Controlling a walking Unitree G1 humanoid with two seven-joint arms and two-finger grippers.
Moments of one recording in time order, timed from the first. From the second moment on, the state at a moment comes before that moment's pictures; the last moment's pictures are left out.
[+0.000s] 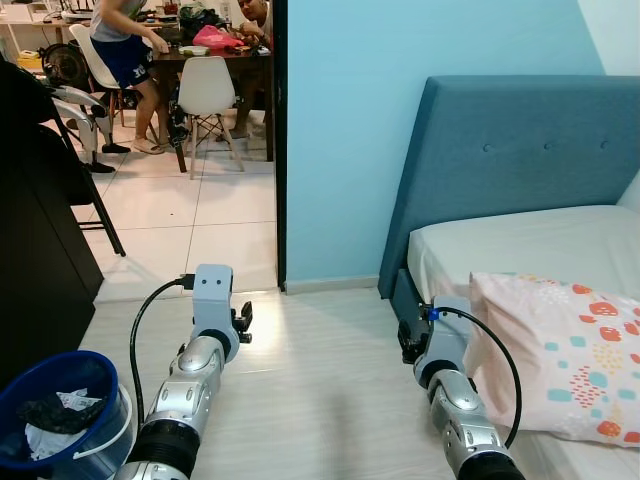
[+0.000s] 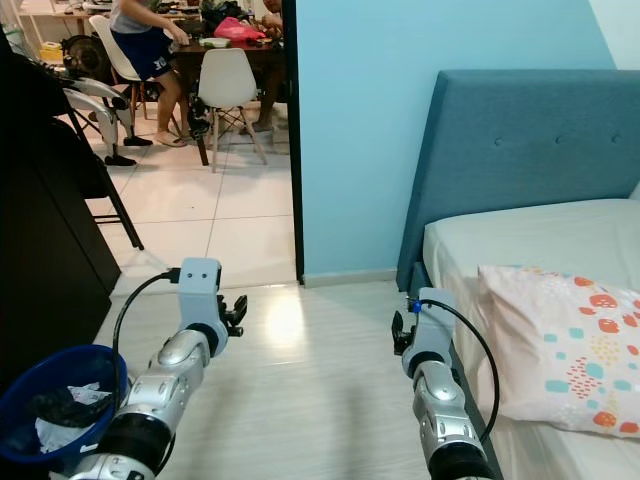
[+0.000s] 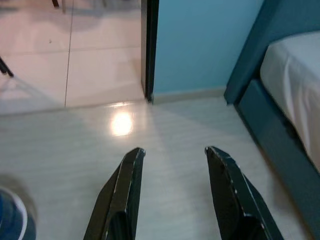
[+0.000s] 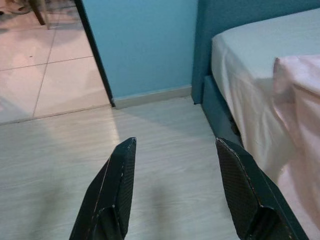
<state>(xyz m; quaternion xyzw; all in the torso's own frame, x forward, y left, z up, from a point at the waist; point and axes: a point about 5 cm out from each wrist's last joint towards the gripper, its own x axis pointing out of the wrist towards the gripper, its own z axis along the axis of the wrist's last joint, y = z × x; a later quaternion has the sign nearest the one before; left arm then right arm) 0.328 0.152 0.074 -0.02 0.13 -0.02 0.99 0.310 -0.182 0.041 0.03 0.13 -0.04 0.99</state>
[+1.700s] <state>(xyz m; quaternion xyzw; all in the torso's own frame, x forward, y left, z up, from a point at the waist) 0.335 0.152 0.086 0.01 0.09 -0.04 0.99 0.296 -0.246 0.046 -0.03 0.14 -0.14 0.98</state>
